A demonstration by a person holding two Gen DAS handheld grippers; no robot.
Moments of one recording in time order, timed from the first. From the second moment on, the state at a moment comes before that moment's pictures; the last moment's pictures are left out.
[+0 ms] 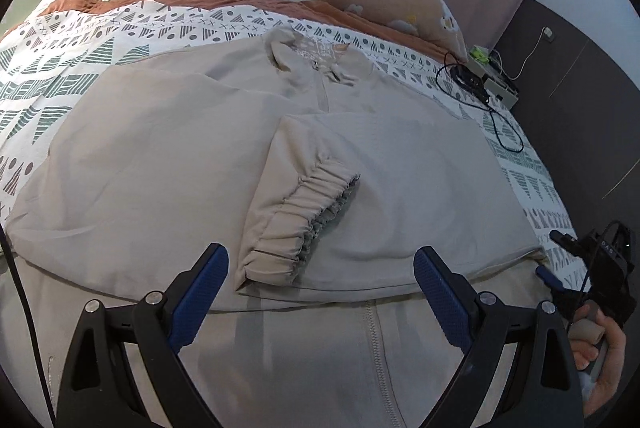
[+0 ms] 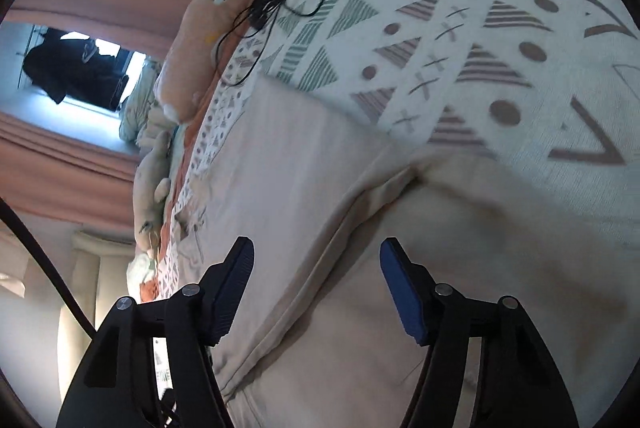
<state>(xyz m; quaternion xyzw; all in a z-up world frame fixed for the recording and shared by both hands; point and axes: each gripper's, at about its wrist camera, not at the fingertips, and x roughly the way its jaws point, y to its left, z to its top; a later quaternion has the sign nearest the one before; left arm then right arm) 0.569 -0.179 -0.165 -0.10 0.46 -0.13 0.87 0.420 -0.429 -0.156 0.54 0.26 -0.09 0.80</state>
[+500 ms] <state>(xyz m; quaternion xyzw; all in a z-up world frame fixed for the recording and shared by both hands) 0.594 -0.125 -0.201 -0.08 0.49 0.02 0.87 0.420 -0.451 -0.179 0.56 0.27 -0.12 0.77</state>
